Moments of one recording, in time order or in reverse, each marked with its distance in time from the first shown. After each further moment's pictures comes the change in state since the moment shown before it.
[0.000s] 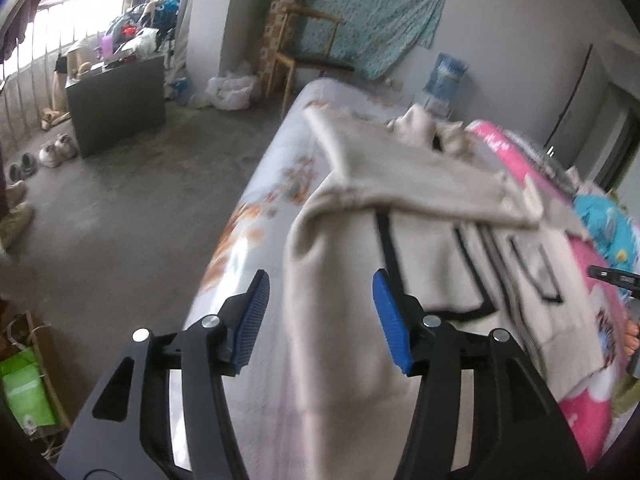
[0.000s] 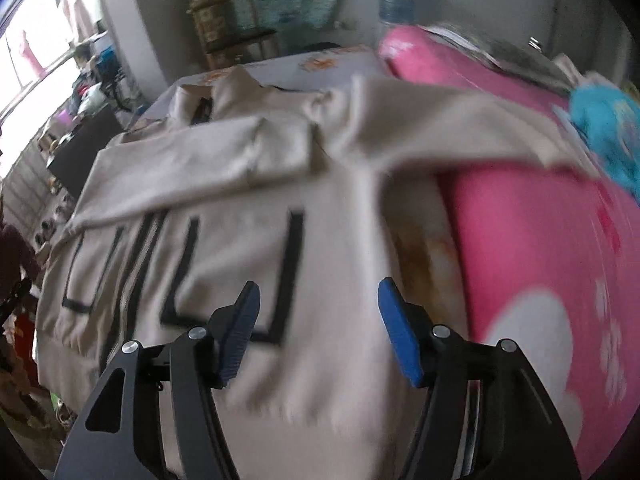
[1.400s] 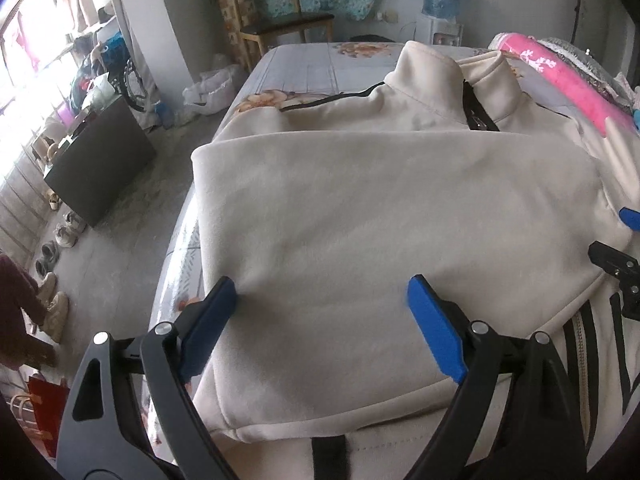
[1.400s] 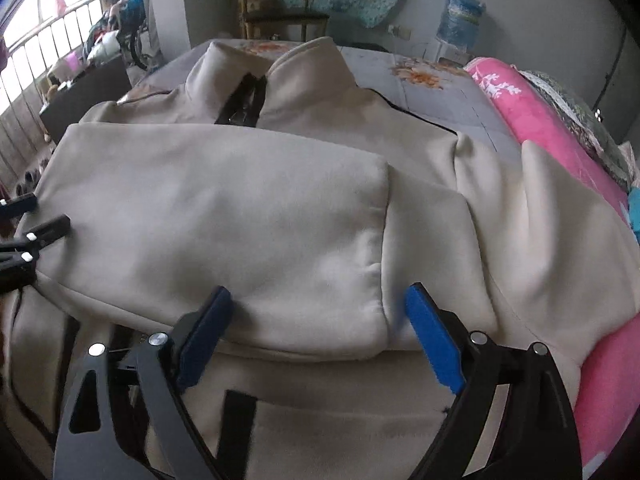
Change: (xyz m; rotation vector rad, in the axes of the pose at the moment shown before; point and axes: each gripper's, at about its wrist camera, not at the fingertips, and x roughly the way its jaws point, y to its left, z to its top) left arm 0.189 -0.112 0.123 0.292 0.180 0.219; right arm 0.151 0.132 0.103 -0.243 -0.010 -0.033
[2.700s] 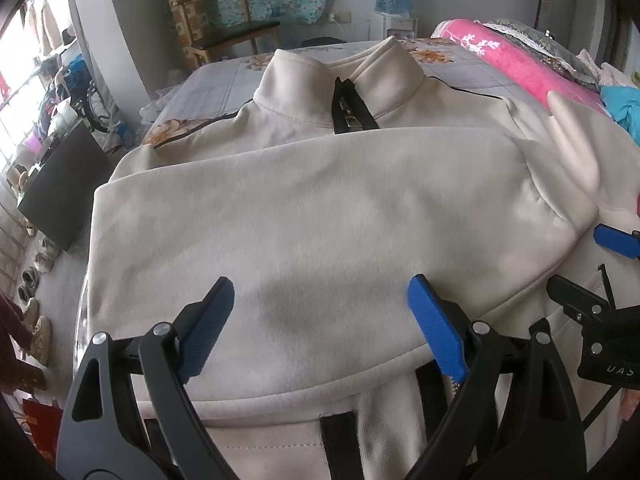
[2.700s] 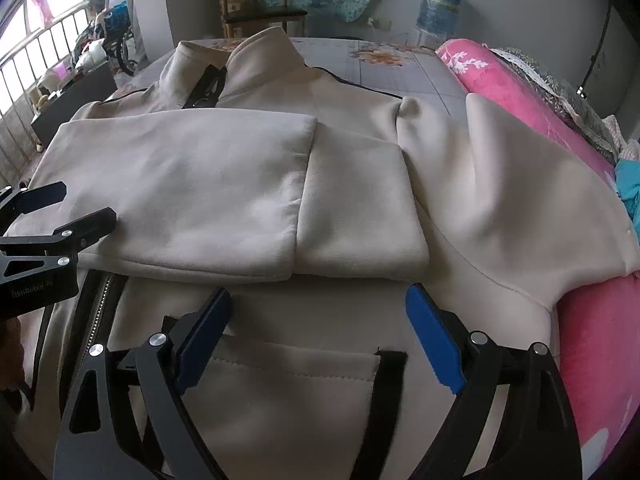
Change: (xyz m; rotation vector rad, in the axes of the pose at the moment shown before) left arm -0.013 -0.102 0.006 0.078 -0.023 -0.103; right arm -0.013 -0.037 -0.031 0.059 0.031 -0.016
